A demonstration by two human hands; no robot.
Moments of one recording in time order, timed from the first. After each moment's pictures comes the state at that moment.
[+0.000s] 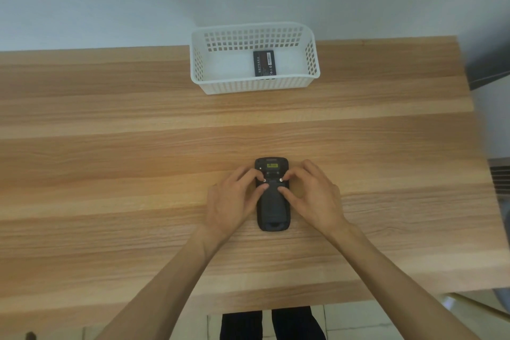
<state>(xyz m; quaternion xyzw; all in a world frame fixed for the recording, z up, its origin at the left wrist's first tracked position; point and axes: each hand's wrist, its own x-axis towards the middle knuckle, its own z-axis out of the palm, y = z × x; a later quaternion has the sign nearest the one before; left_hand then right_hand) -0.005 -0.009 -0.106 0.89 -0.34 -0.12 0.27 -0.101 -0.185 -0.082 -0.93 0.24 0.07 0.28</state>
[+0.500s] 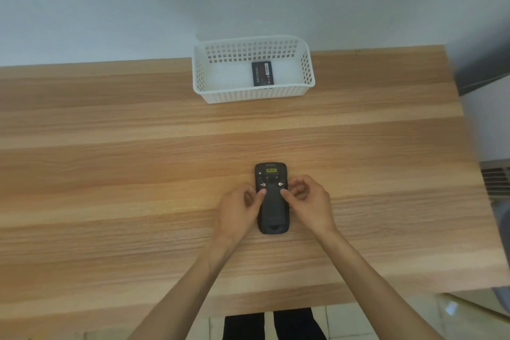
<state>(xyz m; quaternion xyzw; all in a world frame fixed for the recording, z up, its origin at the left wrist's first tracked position) -0.023 -0.015 -0.108 0.89 -0.11 -0.28 0.34 -0.106 -0.172 -0.094 -0.75 0.43 0.03 0.50</state>
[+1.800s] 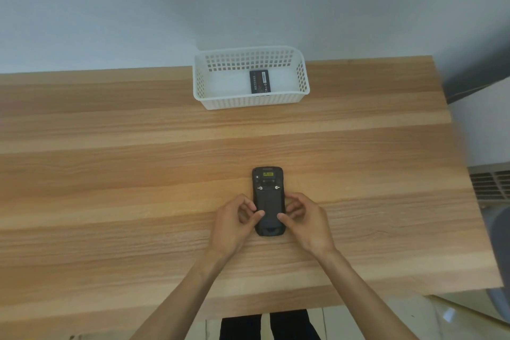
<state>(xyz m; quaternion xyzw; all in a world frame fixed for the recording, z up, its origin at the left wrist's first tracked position) -0.039 0.005 -0.108 0.85 -0.13 -0.31 0.41 -0.137 -0.161 -0.093 -0.76 0.38 0.06 0.51</state>
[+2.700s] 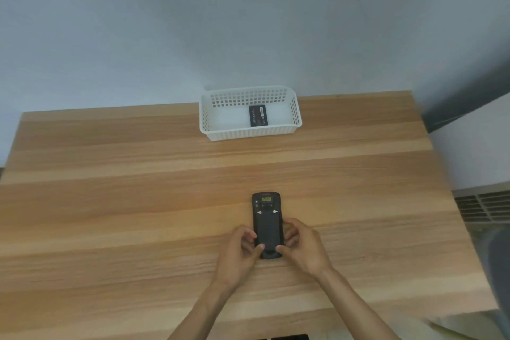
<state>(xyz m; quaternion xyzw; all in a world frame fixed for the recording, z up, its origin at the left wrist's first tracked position) -0.059 0.011 -0.101 0.83 -0.11 -0.32 0.45 -0.137 -0.162 -0.082 -0.78 0.36 0.13 0.50</state>
